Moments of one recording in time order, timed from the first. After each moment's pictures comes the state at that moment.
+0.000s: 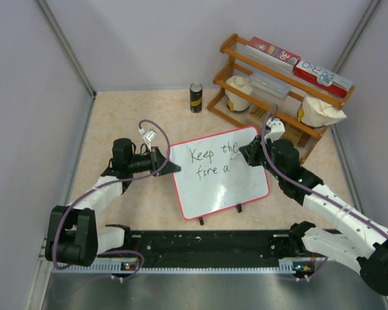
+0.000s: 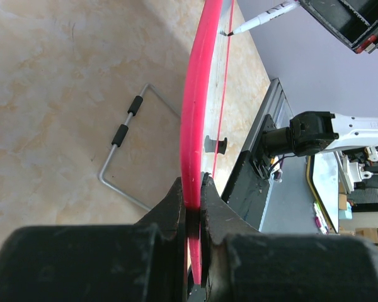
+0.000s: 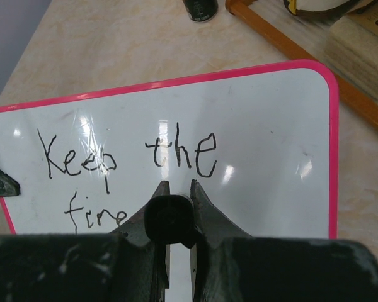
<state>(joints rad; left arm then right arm) -0.13 1.21 0.54 0.20 1.03 -0.50 0.59 0.93 0.68 -0.03 0.12 0.41</state>
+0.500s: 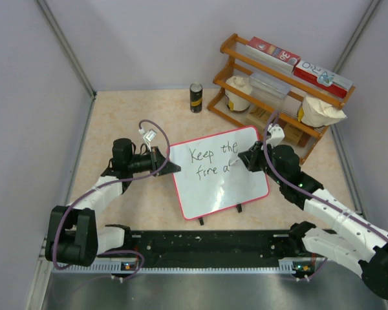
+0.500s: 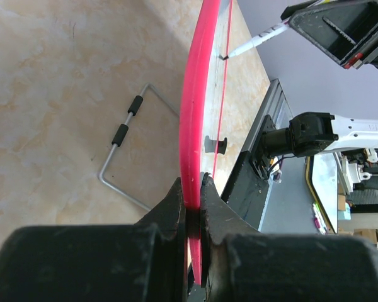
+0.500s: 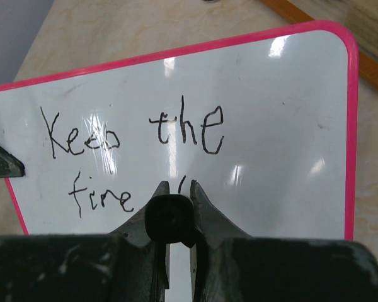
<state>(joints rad) -0.13 1.21 0.54 0.20 1.03 -0.50 0.59 0.90 0.61 -0.01 0.07 0.45</state>
